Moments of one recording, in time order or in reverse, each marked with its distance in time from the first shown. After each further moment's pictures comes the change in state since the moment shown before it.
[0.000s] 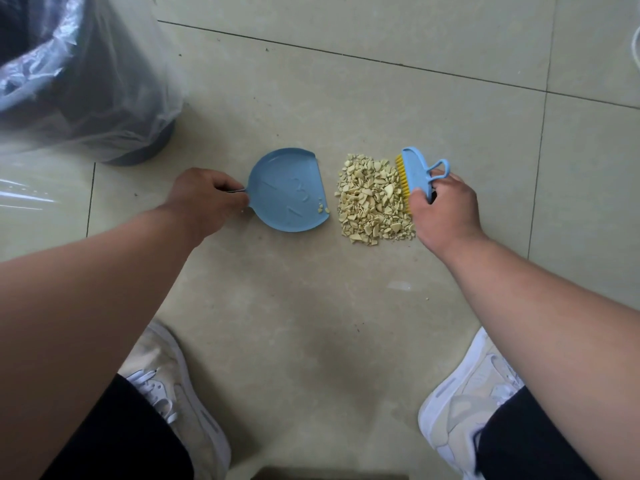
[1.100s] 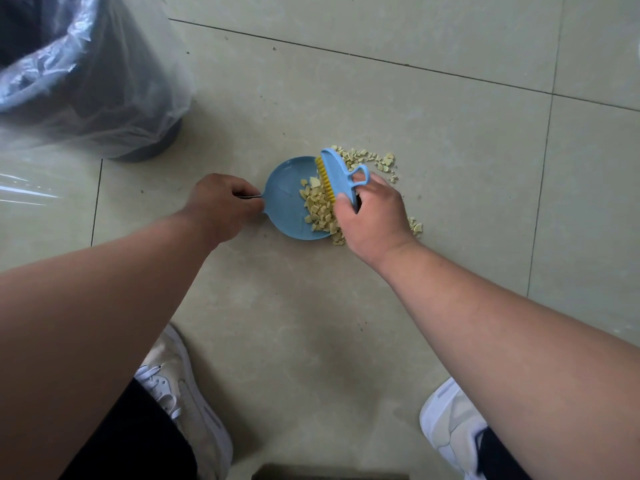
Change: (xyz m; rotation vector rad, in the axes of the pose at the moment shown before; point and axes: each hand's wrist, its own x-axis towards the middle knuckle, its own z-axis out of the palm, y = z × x) left_hand -0.010 0.001 0.014 0.006 -0.050 0.017; right_hand -0.036 -0.093 0.036 0.171 -0.075 -0.239
